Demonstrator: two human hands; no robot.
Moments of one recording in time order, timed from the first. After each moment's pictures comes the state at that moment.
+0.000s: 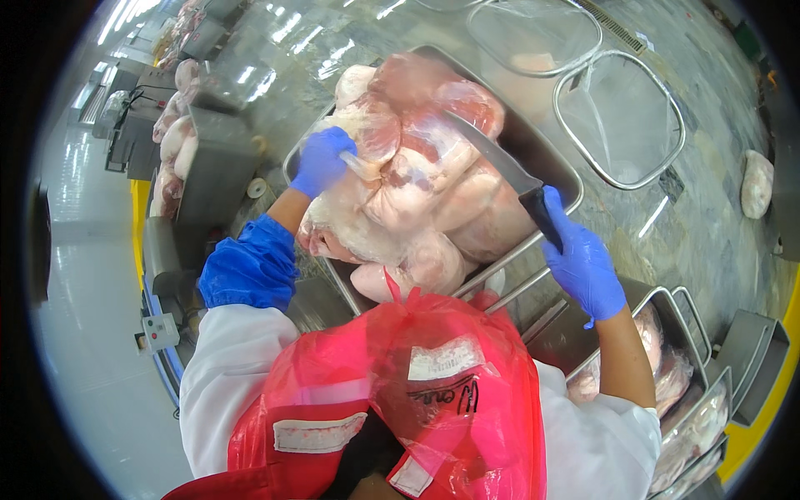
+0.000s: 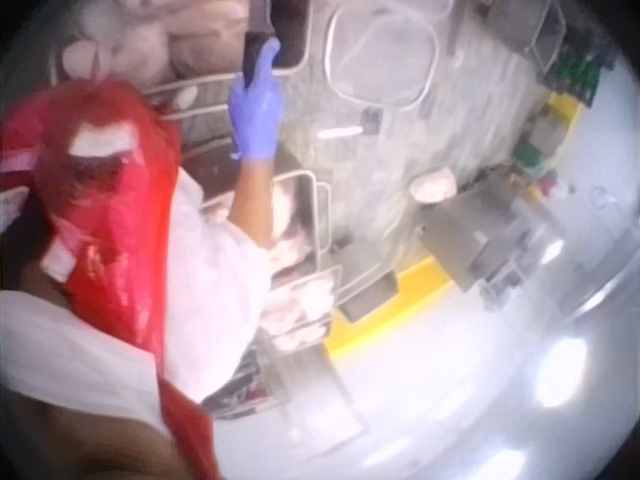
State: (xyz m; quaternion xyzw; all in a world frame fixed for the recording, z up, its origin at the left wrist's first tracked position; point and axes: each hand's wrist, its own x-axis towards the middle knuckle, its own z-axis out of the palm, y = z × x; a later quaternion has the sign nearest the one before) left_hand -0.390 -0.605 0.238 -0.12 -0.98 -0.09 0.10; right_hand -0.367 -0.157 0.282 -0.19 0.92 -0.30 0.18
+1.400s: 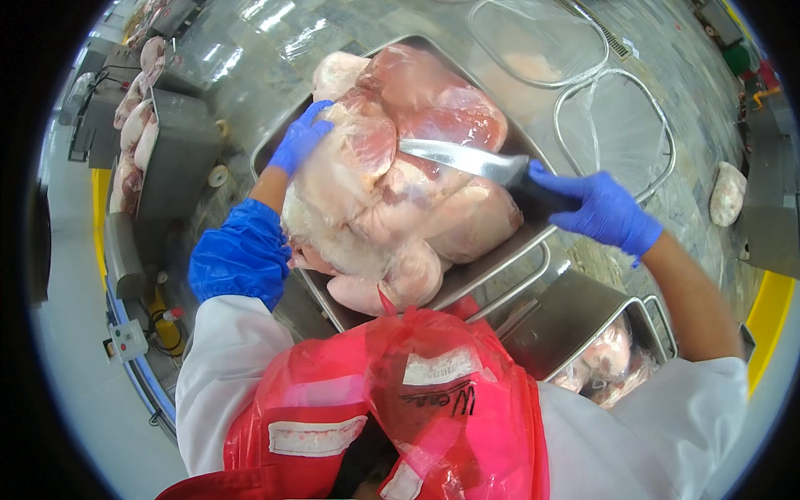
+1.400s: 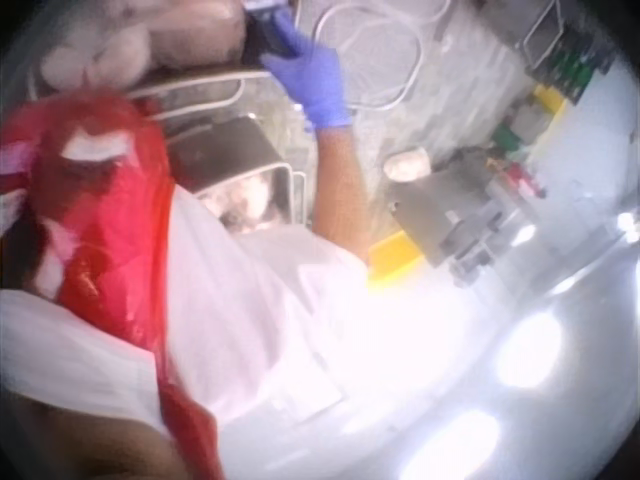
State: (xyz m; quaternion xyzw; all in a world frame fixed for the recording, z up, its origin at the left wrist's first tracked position) left_hand -0.441 -0.660 0.192 0.14 -0.90 -0.40 -0.05; right_hand -0.488 -0.190 0.332 -0.34 0.85 -0.24 0.32
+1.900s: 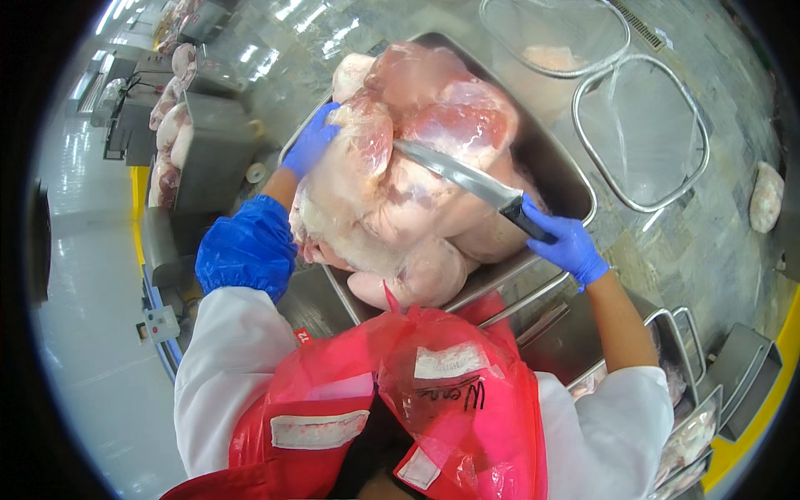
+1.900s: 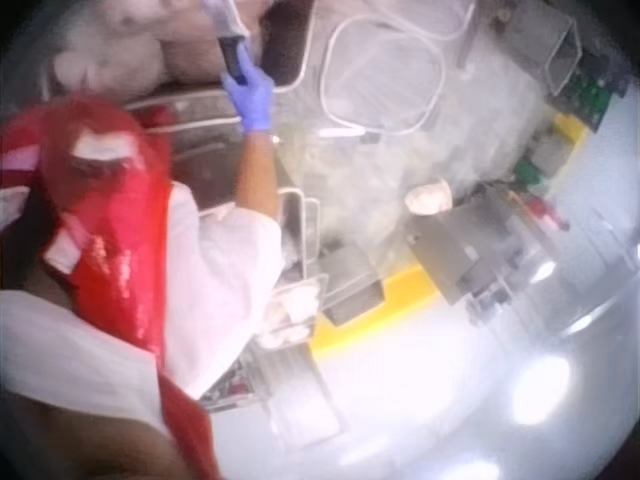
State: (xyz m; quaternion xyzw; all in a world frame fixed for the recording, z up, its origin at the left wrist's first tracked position) left_hand -0.439 -0.648 0.208 0.09 -0.92 -0.37 -0.03; right_hand -0.433 -0.158 0.145 -0.31 0.79 -0.48 0.22
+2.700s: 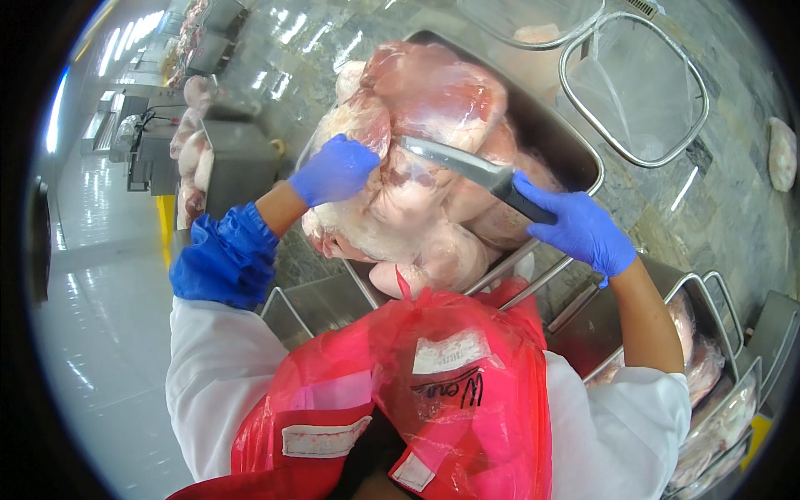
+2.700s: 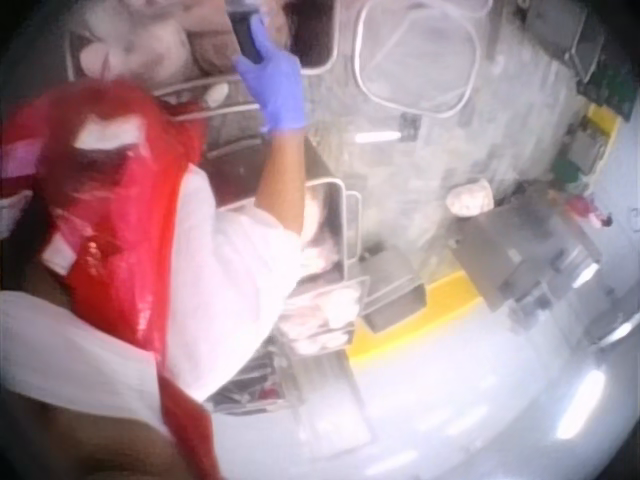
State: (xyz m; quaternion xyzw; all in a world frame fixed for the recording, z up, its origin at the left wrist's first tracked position) left_hand -0.405 -0.546 0.274 -0.33 -0.93 0.11 -0.14; right_hand -0.410 -0.165 0.259 -0.27 0.83 -0.37 0.31
